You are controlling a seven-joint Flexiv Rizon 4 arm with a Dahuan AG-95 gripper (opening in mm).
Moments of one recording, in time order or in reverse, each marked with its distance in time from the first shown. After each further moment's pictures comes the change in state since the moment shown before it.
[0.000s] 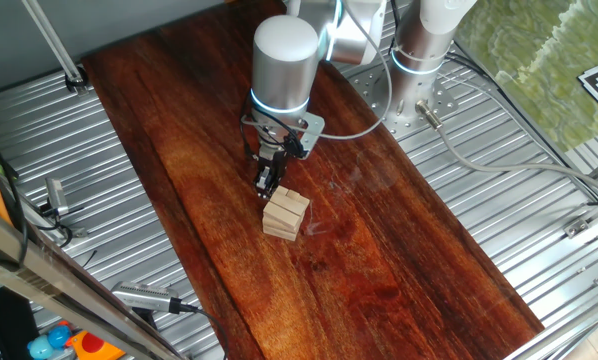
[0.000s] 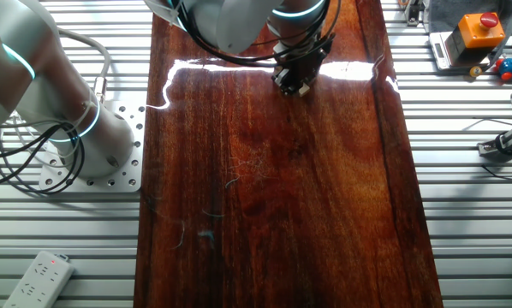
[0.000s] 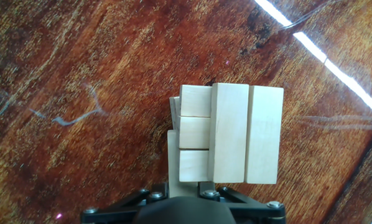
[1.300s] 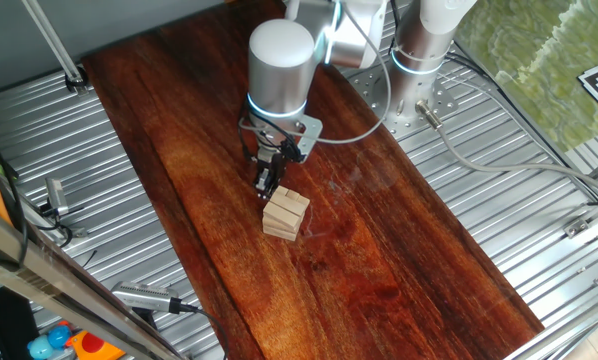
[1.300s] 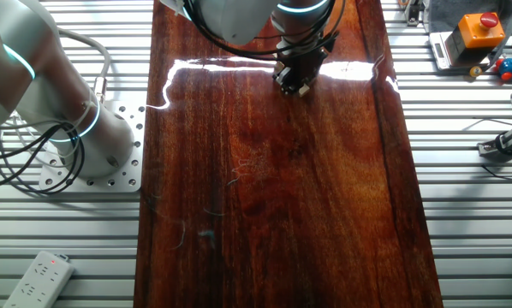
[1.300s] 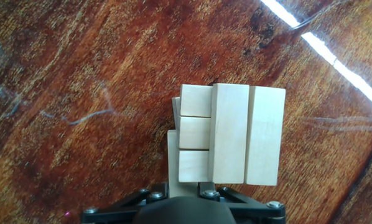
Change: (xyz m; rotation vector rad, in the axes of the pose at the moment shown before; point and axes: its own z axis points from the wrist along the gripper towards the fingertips) arm 0.000 0.000 0.000 -0.047 -0.009 -0.006
